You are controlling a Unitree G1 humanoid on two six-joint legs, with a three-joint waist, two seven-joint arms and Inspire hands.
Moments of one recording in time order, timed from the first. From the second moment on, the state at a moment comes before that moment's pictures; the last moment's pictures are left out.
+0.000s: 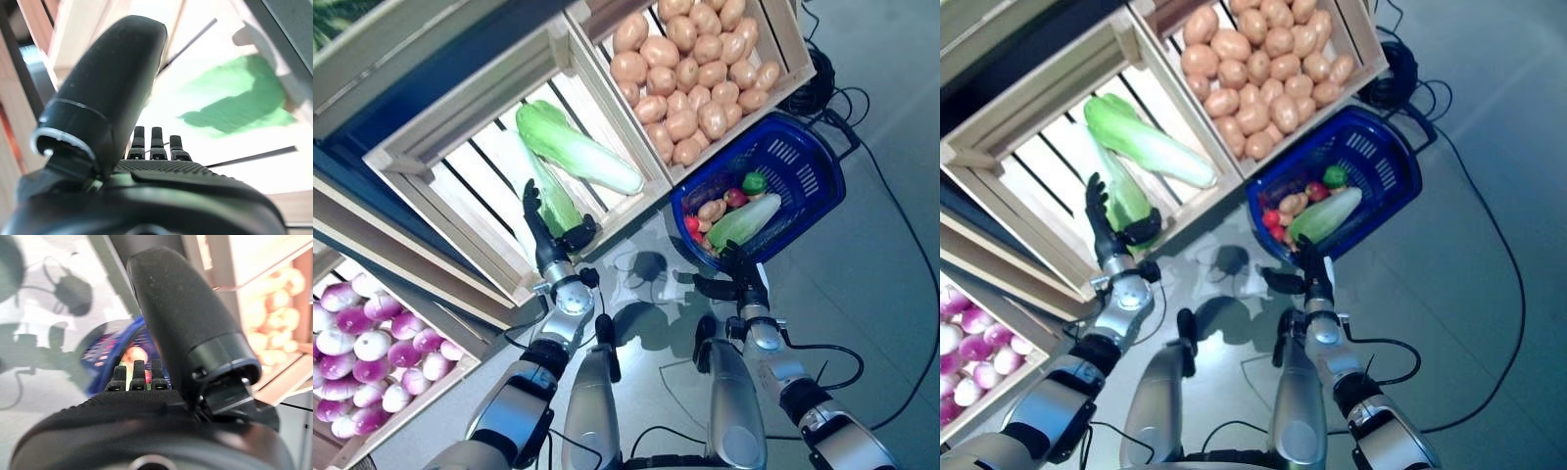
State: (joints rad) left arm -0.61 0.29 -0.28 0.80 -0.29 -0.35 0.85; right arm -0.40 -0.29 0.45 0.74 0.48 -0.28 -0.34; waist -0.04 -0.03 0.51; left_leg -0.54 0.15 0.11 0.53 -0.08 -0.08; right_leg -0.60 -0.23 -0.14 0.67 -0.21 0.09
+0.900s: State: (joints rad) left arm -0.95 0.47 -0.18 0.98 -0.66 -0.26 0.90; right arm -0.43 -0.35 0.45 0.74 0.52 -0.24 -0.42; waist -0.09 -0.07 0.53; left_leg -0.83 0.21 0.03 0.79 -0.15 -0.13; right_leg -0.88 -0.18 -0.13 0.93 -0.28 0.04
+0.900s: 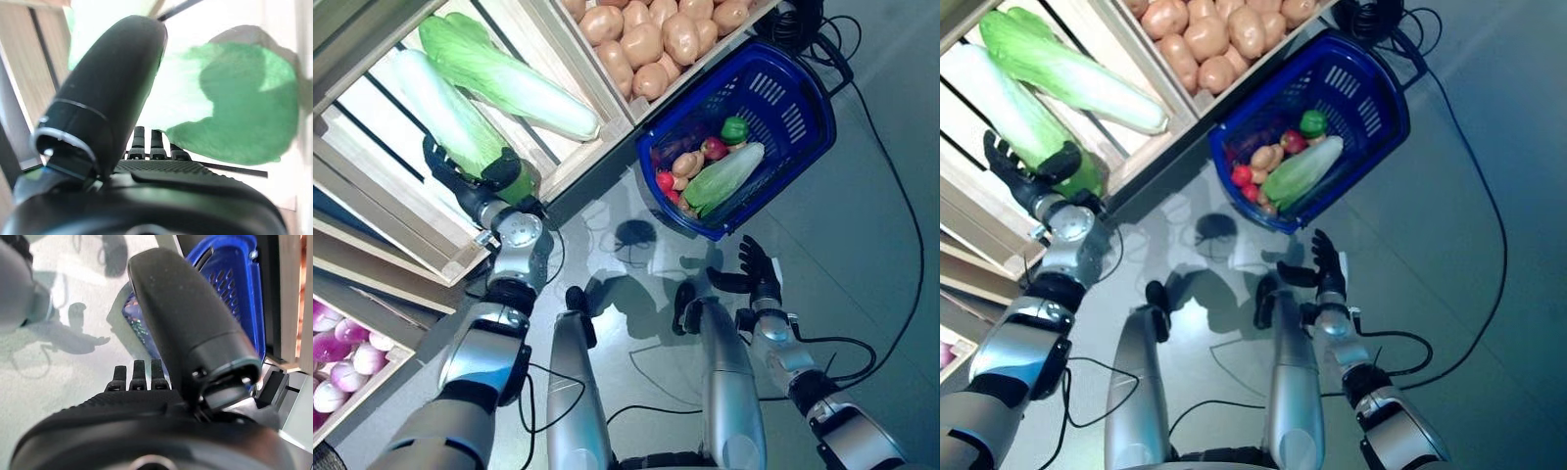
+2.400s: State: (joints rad) left arm -1.08 0.63 -0.22 1.23 -0.97 -0.09 0.66; right arm -0.55 -0.42 0.45 0.68 0.64 -0.28 -0.46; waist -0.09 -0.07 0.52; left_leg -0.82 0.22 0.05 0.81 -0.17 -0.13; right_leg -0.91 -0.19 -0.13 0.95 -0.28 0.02
